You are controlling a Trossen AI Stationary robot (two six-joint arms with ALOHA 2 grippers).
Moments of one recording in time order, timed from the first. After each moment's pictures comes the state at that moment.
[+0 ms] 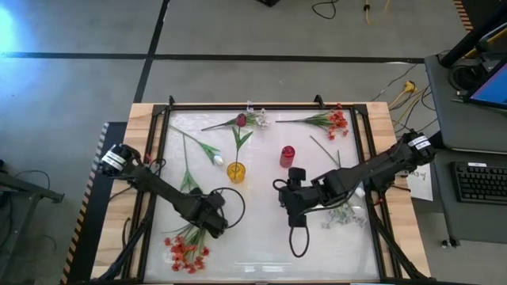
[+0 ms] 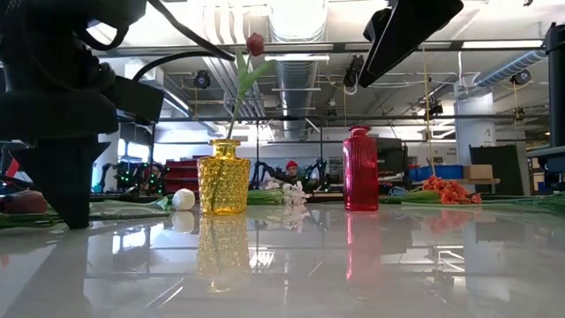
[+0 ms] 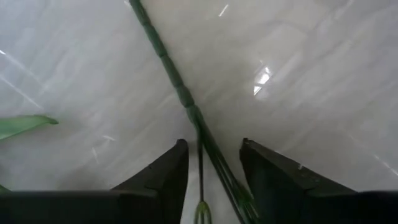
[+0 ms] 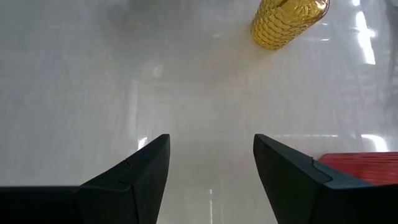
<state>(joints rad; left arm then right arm) -0.51 1.77 1.00 -0.78 -0.21 -1.18 0.38 1.59 1.24 -0.67 0.31 0.28</state>
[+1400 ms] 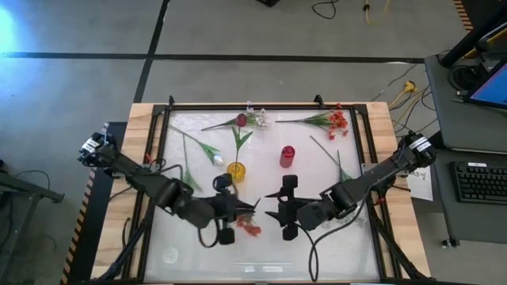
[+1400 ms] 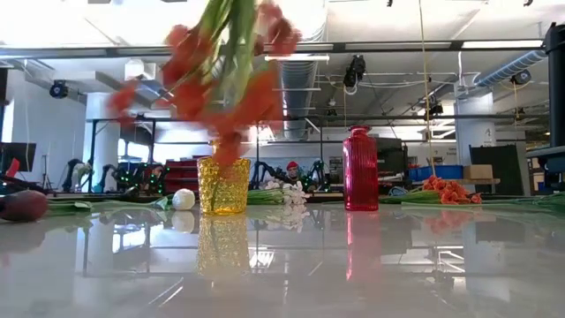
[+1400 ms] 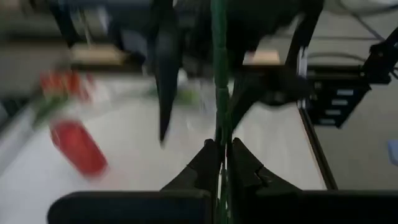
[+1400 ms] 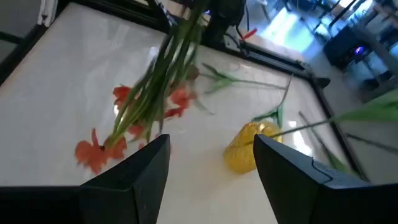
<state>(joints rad) -0.54 1.51 1.31 -0.28 -0.57 -0.27 0.52 1.58 1.23 -0.25 0.60 -0.02</state>
